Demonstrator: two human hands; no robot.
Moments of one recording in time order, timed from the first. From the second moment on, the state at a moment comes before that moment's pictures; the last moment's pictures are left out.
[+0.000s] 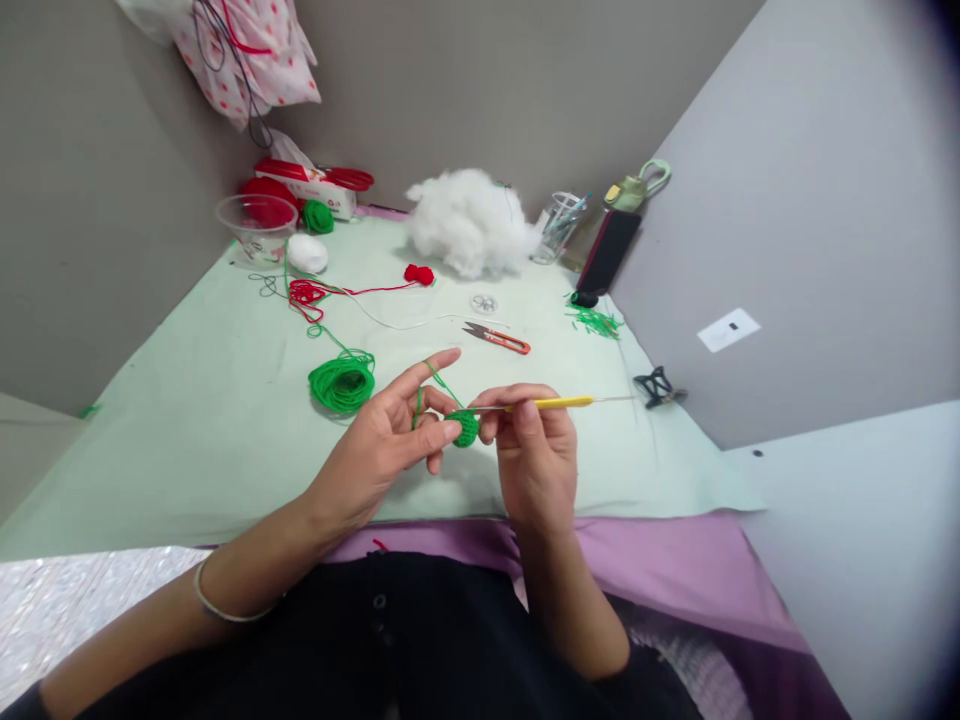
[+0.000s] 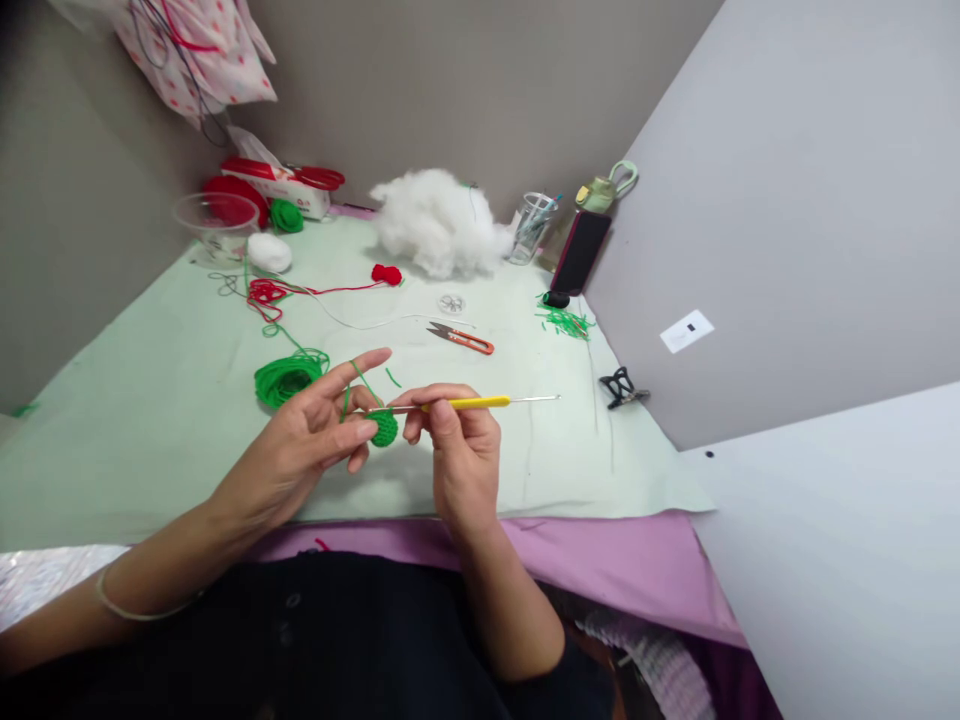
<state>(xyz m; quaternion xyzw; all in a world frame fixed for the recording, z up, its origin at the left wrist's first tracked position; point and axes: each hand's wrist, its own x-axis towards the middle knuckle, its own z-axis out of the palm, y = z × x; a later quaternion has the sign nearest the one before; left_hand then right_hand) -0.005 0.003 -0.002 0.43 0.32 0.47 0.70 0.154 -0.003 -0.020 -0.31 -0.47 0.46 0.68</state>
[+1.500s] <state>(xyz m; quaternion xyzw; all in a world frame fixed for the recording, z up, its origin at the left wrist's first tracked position) -0.008 0.008 0.000 0.42 0.32 0.46 0.72 0.154 -0.006 -0.019 -0.37 -0.57 0.34 0.65</state>
